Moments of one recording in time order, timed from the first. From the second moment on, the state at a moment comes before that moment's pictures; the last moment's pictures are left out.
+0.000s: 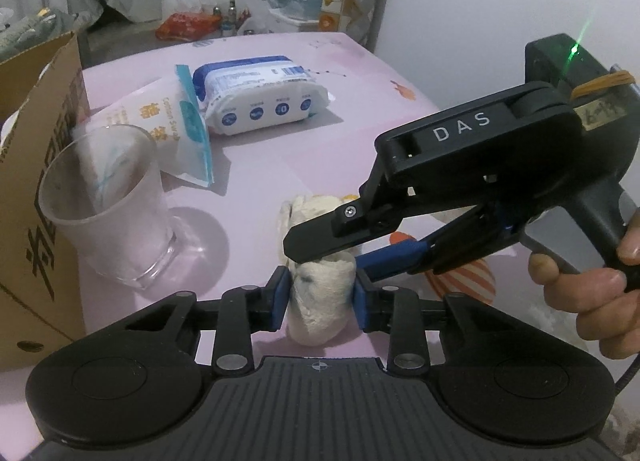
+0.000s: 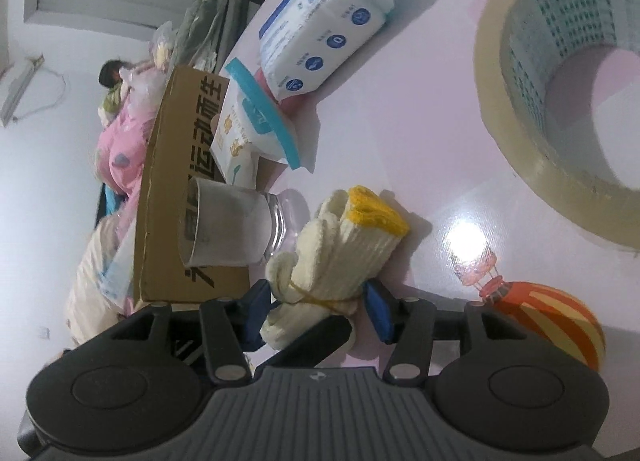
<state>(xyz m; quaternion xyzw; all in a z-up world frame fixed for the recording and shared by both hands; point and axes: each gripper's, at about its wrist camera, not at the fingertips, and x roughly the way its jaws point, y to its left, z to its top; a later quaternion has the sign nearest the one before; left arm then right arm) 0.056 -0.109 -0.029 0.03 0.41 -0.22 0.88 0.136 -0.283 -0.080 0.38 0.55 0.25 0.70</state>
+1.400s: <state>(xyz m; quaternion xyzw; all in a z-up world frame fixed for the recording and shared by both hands) 0.117 0.139 0.096 -0.17 0.31 0.01 0.93 0.272 0.017 0.097 0.16 0.51 0.45 0.71</state>
